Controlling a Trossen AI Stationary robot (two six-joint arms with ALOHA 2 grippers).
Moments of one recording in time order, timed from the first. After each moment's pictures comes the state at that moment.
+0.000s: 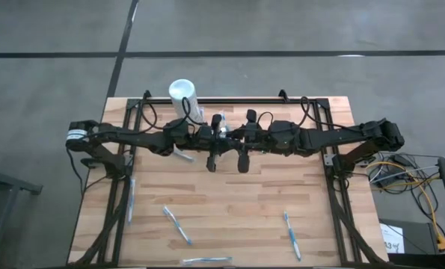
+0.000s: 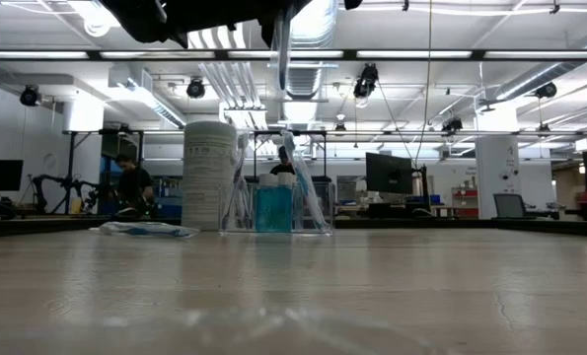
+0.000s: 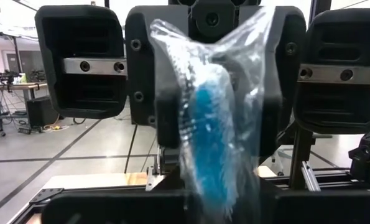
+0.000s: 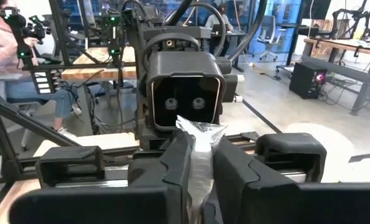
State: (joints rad) left arm 0.08 1.49 0.93 0.79 0.20 -0.04; right arm 0.06 1.45 1.21 0.16 0.26 0.04
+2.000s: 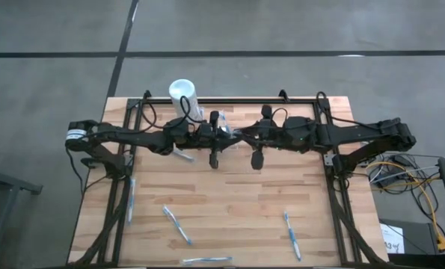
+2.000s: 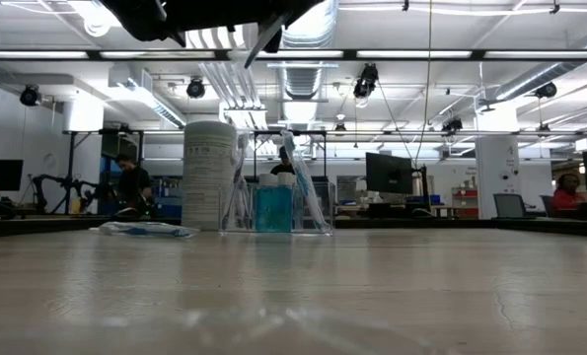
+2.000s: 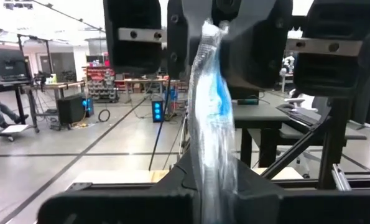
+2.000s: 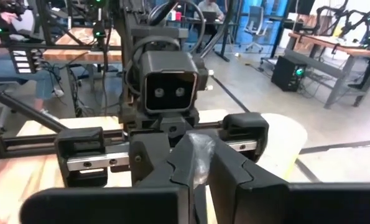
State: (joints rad) left arm 0.08 1.49 0.93 0.76 0.11 -0.01; right arm 0.07 1.30 1.22 -0.06 0.33 0.00
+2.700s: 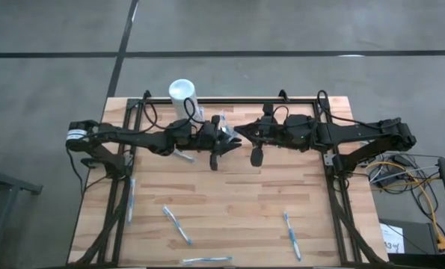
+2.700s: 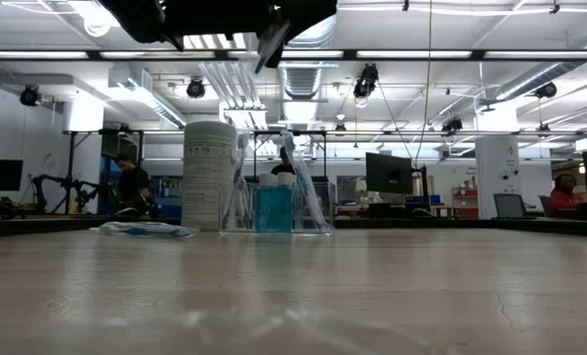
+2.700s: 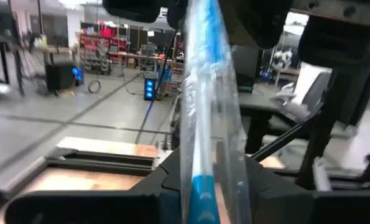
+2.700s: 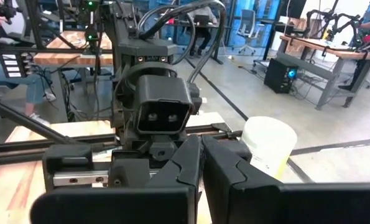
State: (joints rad) left arm 0.08 1.49 0.92 0.70 0.11 -0.12; right arm 0.07 1.31 1.22 -0.05 0.35 0.00
